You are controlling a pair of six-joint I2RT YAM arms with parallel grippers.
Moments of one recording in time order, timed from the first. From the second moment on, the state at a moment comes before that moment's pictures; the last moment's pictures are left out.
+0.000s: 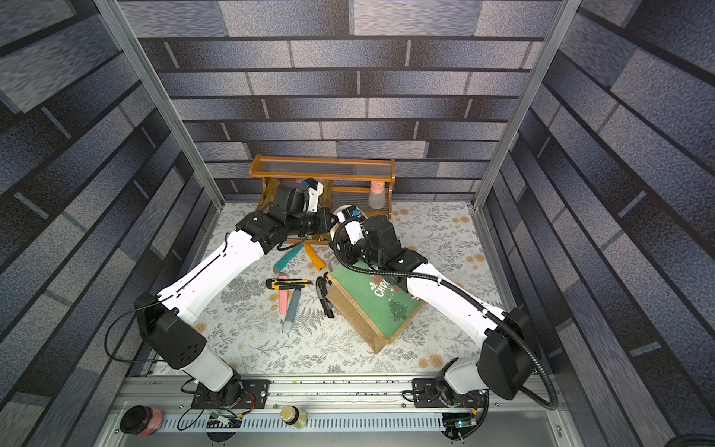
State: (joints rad) left arm -0.57 1.63 1.65 -0.60 0.21 -0.54; right arm 0.72 1.43 1.18 -0.15 -0.27 0.23
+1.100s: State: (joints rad) left arm -0.44 1.62 1.33 -0.47 0.40 -0.64; right arm 0.72 1.02 1.10 -0.26 -0.19 0.04
